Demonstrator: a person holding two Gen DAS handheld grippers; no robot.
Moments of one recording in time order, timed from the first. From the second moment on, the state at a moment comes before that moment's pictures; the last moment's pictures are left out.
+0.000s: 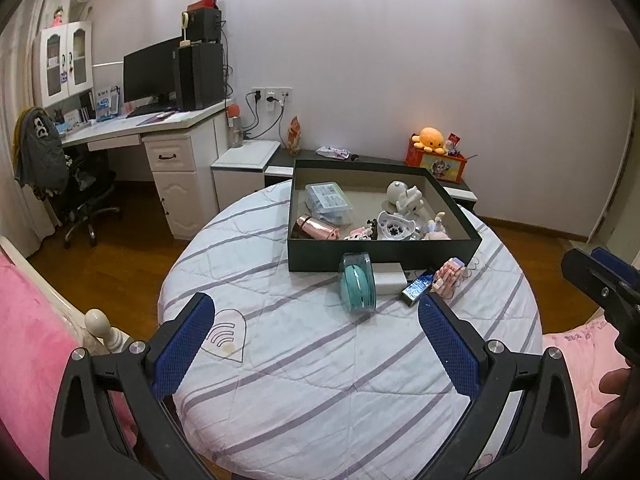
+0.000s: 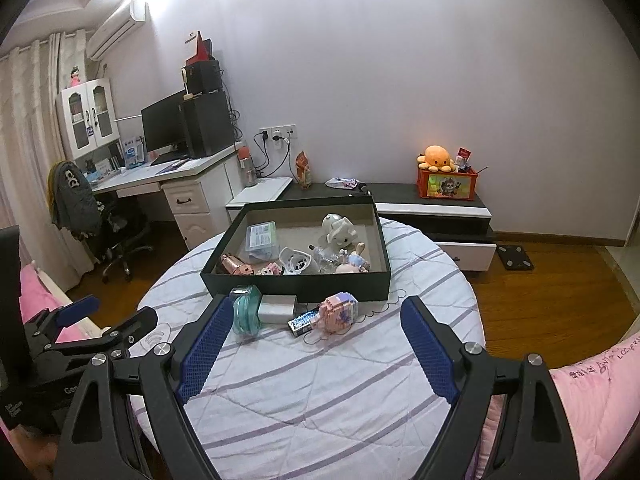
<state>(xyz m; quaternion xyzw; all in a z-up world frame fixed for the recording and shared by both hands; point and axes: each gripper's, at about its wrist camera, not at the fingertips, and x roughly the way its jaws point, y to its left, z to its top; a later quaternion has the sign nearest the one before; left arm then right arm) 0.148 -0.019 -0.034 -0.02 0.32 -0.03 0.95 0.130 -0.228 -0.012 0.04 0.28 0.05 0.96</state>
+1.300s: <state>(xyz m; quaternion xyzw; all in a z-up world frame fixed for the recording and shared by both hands) 0.191 -0.041 -0.075 -0.02 0.37 -0.04 0.93 0.179 -0.243 -0.073 0.04 0.36 0.04 0.93</state>
